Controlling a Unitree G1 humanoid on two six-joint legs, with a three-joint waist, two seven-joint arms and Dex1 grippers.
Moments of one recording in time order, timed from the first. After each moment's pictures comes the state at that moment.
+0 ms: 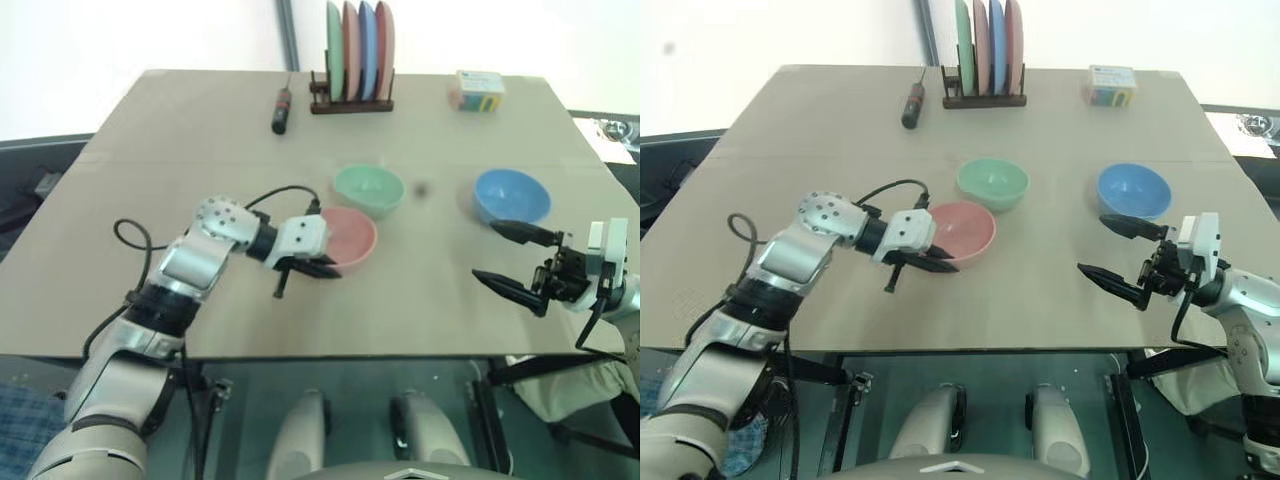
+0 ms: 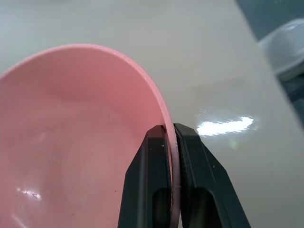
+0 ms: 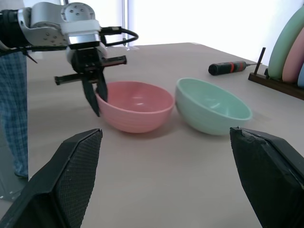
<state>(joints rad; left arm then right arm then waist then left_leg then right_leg) -0.75 0.65 -0.36 0.20 -0.07 0.11 -1.41 -0.08 -0.68 -0.26 -0.18 0.64 0.15 1.15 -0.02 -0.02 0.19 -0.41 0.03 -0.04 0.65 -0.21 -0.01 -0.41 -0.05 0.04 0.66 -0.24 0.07</state>
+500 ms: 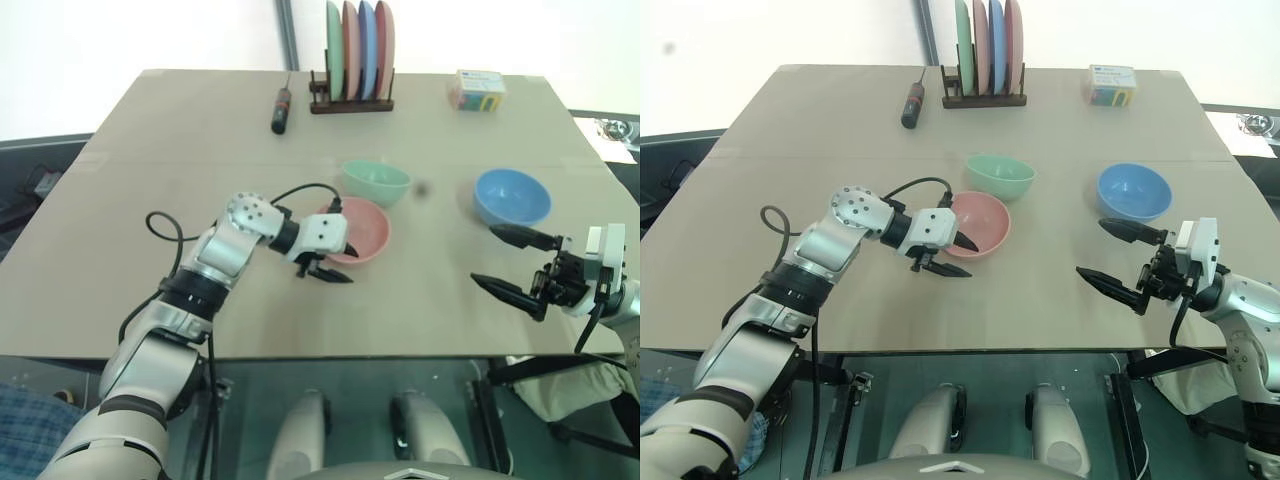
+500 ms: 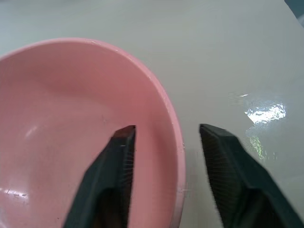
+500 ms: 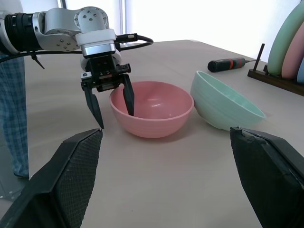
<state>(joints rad) -0.79 0.59 -0.39 0.31 -0.03 0.03 -1.45 -0.06 -0.68 -0.26 -0.21 0.64 0.15 1.13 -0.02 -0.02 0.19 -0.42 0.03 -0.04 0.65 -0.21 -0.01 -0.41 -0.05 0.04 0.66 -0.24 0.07</state>
